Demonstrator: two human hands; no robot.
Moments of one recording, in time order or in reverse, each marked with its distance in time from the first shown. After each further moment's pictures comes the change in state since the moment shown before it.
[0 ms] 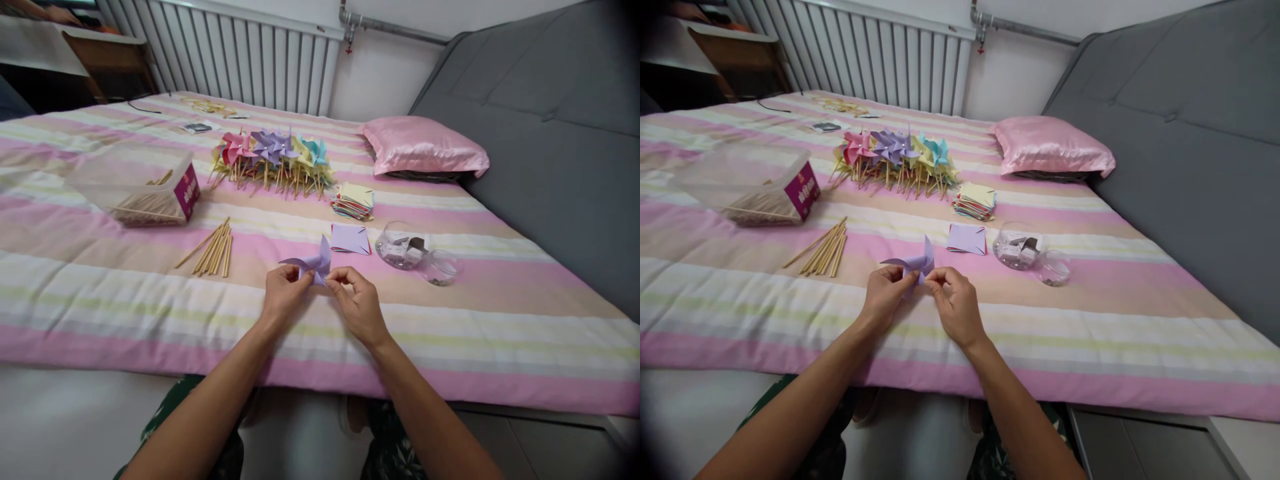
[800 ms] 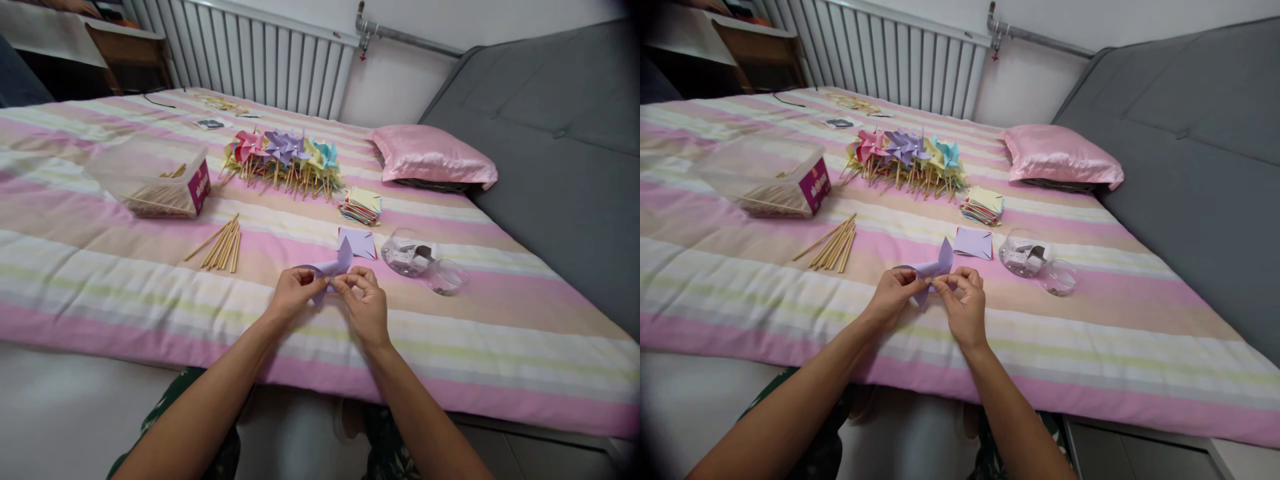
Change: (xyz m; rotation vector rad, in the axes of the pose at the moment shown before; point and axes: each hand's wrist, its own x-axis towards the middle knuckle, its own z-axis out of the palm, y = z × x) left_hand -0.006 0.009 -0.003 -0.140 -0.216 -0.069; right_hand -0.003 0.011 0.011 -0.014 0.199 0.146
